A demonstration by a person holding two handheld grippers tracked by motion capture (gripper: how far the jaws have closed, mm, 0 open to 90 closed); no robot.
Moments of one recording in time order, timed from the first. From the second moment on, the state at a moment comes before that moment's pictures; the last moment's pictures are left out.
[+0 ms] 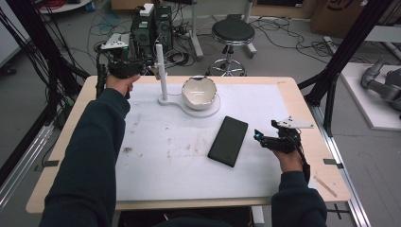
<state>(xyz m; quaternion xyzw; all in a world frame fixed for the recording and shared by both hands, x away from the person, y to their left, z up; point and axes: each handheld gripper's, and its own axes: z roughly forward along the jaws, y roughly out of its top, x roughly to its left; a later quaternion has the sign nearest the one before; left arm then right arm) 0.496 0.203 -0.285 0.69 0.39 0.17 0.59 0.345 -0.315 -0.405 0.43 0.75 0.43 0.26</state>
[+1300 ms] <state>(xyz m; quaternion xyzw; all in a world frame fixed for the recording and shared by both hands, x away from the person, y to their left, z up) 0.375 0.234 -0.370 0.68 0.39 0.28 0.56 0.349 -0.309 -0.405 0.43 0.76 0.42 0.26</state>
